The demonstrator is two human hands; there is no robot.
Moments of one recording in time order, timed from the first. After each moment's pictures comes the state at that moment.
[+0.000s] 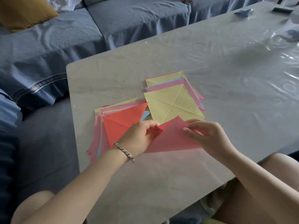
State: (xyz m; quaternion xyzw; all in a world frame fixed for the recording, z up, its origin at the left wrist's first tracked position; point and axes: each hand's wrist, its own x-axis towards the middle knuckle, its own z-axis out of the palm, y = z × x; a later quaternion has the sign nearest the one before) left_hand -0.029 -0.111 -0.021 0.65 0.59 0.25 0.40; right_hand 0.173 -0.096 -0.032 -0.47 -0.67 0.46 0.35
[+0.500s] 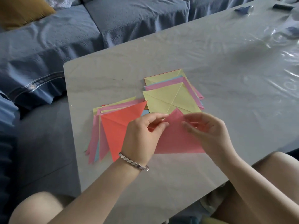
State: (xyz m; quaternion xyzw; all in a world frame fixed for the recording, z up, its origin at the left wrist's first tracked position) left_hand 0.002 -0.124 -0.001 0.61 0.62 0.43 0.22; right_hand 0.156 -0.105 -0.013 -0.51 -0.56 0.46 0.46
